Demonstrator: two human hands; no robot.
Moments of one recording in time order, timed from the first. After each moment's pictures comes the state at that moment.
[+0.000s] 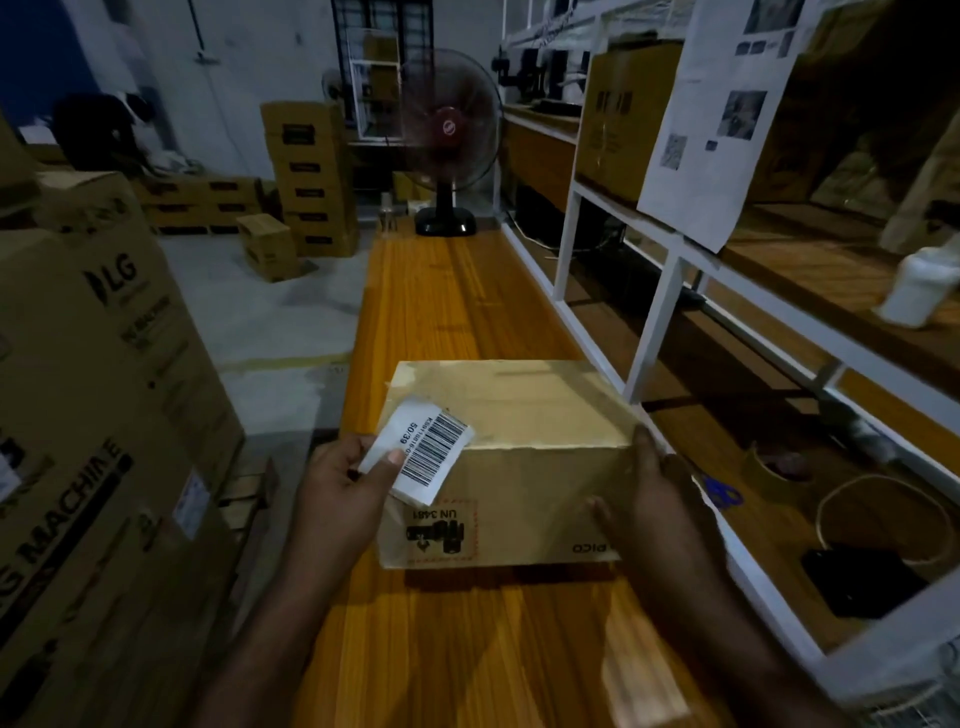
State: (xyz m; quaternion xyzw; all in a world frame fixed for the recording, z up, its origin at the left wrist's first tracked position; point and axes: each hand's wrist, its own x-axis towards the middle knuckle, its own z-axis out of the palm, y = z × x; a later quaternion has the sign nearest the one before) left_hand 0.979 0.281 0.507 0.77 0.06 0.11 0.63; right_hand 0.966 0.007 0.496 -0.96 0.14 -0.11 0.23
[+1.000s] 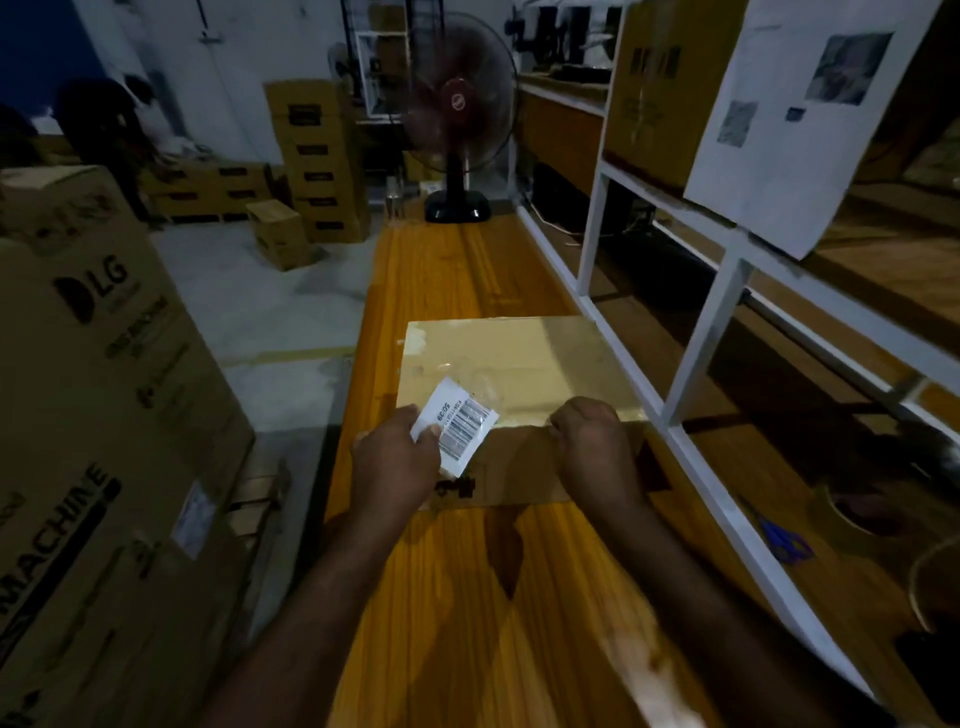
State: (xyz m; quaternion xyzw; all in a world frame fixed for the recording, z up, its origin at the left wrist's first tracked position) left_hand 1.135 0.248 0.476 0.90 0.09 0.14 0.40; right_hand 1.150 0.036 0.465 -0.95 -0.07 -0.24 0.18
